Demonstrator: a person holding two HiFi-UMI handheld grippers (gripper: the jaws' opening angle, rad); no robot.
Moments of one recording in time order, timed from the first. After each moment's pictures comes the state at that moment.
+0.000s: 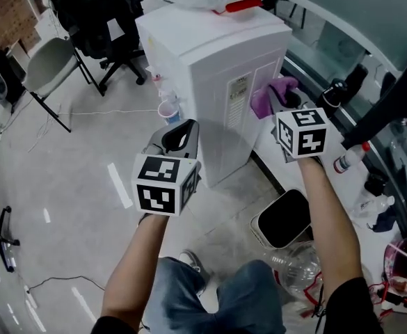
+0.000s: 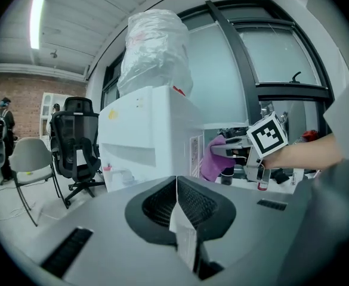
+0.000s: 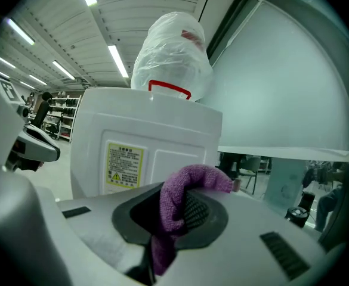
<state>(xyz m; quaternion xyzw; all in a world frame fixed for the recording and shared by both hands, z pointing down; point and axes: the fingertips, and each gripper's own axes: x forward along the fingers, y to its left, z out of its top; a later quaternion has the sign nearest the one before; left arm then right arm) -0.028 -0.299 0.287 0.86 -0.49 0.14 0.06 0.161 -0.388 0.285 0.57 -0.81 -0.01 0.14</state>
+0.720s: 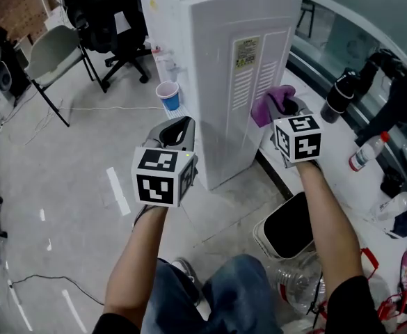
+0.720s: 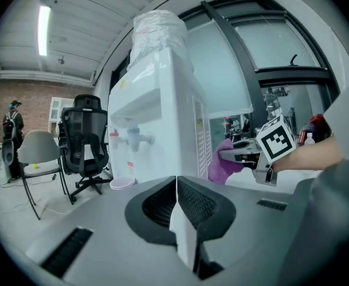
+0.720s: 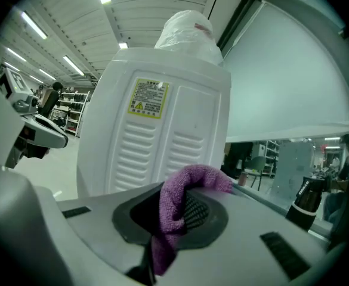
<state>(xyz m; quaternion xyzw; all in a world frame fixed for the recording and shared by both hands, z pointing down) -0.044 -0.300 0.391 0.84 -0.53 0.13 0.04 0.153 -0.382 0.402 0.56 -0.82 -0.04 0.14</state>
